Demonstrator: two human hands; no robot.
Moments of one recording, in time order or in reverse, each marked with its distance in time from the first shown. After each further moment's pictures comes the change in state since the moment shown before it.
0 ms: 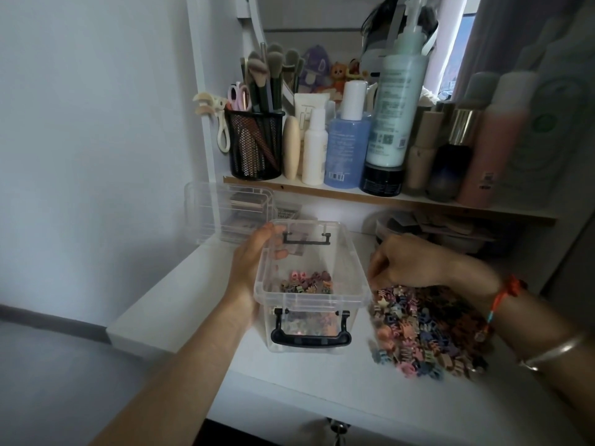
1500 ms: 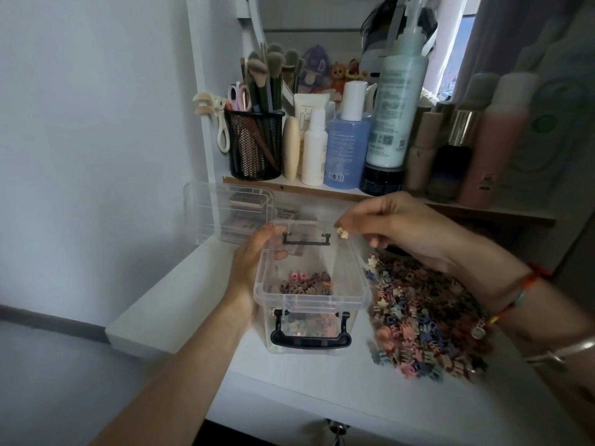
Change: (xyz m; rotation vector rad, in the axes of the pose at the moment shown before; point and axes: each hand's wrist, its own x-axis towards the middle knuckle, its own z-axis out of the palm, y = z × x) left_hand -0.003 0.000 0.001 0.026 0.005 0.020; right_hand -0.012 -0.033 -0.027 0.777 0.165 -0.120
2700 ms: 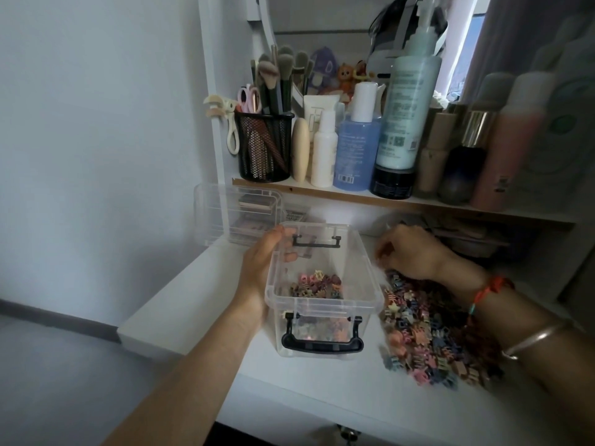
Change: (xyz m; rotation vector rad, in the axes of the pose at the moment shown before) left_hand 0.003 -0.002 -0.001 -0.004 -0.031 0.020; right_hand 0.032 0.063 -0.006 -0.856 0.103 0.107
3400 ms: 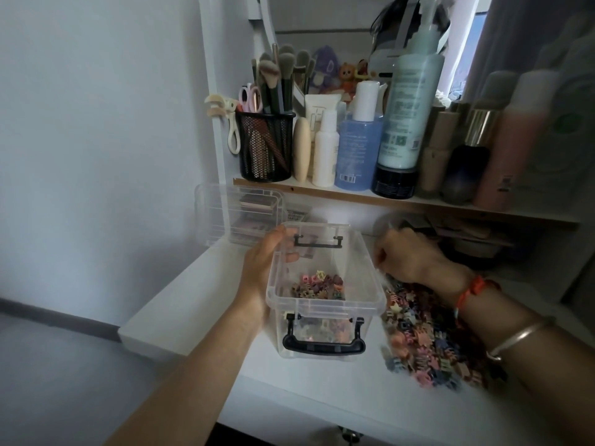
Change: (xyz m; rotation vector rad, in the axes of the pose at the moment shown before) left_hand 0.001 -0.001 -0.001 -0.016 -0.012 -0.003; right_hand 0.002 -0.010 0.010 -0.166 -0.005 0.110
